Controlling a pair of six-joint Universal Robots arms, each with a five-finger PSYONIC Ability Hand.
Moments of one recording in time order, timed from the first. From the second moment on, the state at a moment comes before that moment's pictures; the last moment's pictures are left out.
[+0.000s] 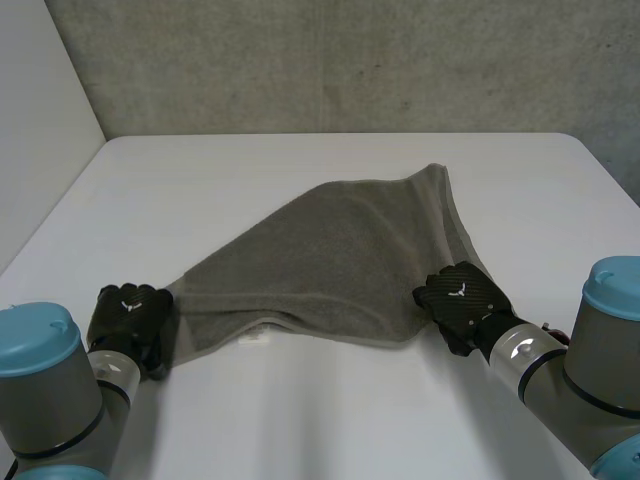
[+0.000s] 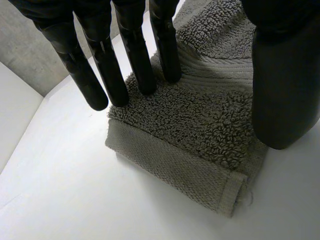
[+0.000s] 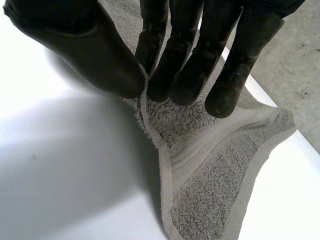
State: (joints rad) left arm 4.41 -1.95 -2.06 3.66 -1.72 3.54; right arm 1.91 -1.20 1.88 -0.29 1.27 2.51; left_hand 0.73 0.73 0.73 0.73 0.68; right_hand 1.32 1.34 1.33 1.34 1.17
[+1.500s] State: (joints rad) left arm 4.35 -1.34 -1.71 3.34 -1.67 3.43; right arm 1.73 -1.74 1.41 0.15 1.27 2.55; left_hand 1.43 1.49 1.54 1.51 1.48; right_hand 1.32 1.34 1.33 1.34 1.17
